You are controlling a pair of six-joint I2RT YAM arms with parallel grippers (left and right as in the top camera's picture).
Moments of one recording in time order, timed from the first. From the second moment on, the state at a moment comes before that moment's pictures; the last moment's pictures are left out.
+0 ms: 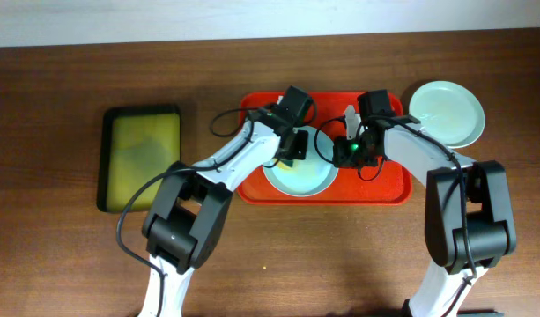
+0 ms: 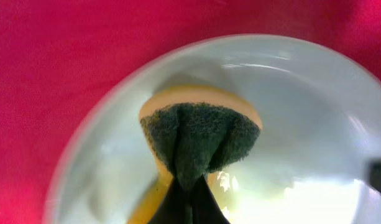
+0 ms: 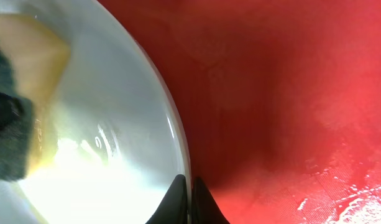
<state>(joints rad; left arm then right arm) -0.60 2.21 1.66 -0.66 0.00 -0.39 0.13 1.96 1.22 -0.57 -0.34 0.14</state>
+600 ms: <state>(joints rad) -0.42 2.07 1.69 -0.92 -0.26 -0.42 0.13 1.96 1.22 -0.57 -0.34 0.14</state>
